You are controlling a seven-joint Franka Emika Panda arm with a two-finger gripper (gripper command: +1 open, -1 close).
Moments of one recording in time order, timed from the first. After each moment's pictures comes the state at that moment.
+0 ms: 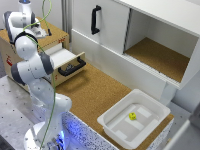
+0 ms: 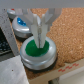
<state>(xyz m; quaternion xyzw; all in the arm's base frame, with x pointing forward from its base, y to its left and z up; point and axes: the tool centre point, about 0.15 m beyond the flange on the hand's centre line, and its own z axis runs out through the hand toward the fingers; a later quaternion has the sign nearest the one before) 0.166 0.444 0.458 -0.82 -0.57 -0.04 0.06</state>
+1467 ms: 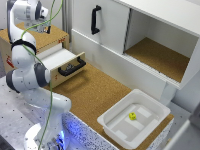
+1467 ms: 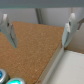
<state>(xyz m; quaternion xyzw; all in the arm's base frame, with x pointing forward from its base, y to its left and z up) 0.202 0.334 0.606 -0.96 -0.23 -0.14 0.12</state>
